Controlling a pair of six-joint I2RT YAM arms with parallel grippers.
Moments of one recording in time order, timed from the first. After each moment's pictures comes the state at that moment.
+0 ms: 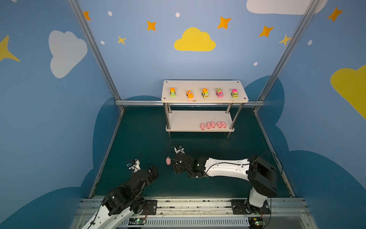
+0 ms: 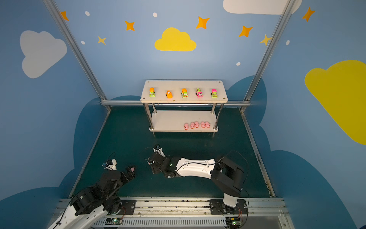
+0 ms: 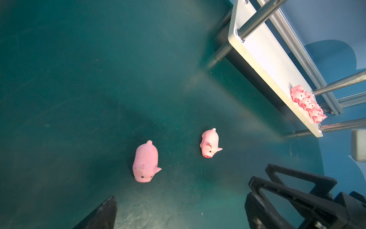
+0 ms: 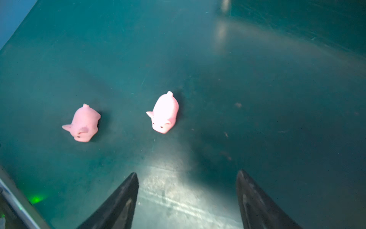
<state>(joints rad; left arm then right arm) -0.73 0.16 0.36 -0.96 -0.39 -1.10 1.25 1.80 1.15 -0.24 0.32 0.63</state>
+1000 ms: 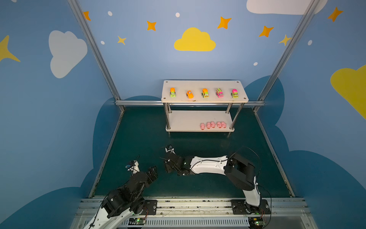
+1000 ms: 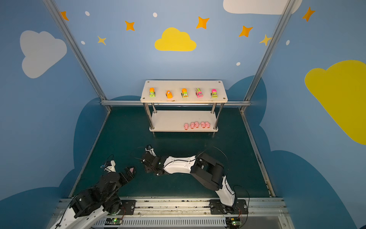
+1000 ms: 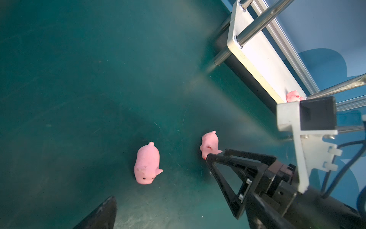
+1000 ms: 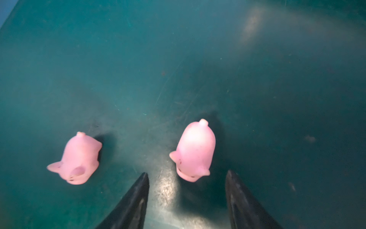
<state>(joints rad) -0.73 0.09 0.35 -0.97 -0.41 -1.11 1.24 2.05 1.34 -0.20 0.27 0.65</state>
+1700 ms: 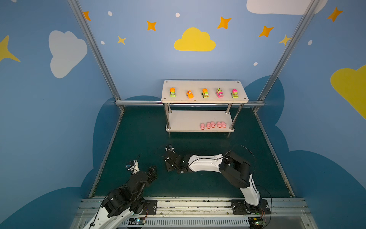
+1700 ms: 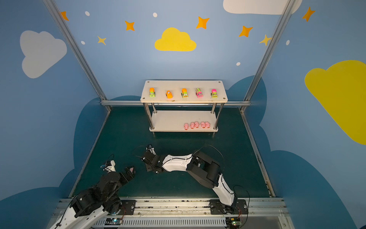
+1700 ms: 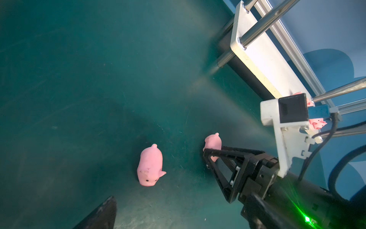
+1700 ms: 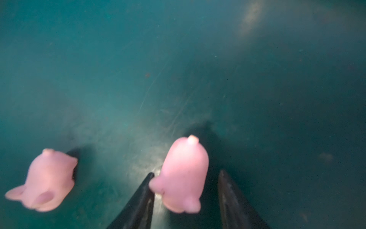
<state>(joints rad) -0.73 0.12 0.35 -0.97 -0.43 -1.11 1.21 2.12 1.40 -0.21 0.24 0.65</state>
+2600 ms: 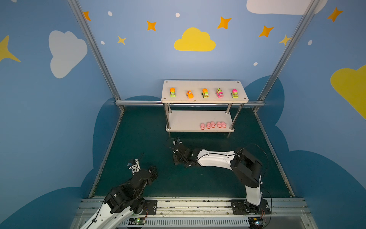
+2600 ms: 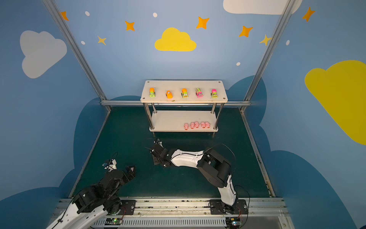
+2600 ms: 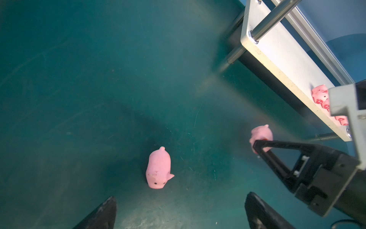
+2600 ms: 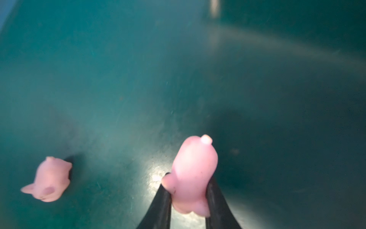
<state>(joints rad) -0.73 0.23 0.38 -0.95 -0.45 -1.07 1.09 1.93 1.27 -0.21 0.20 0.60</state>
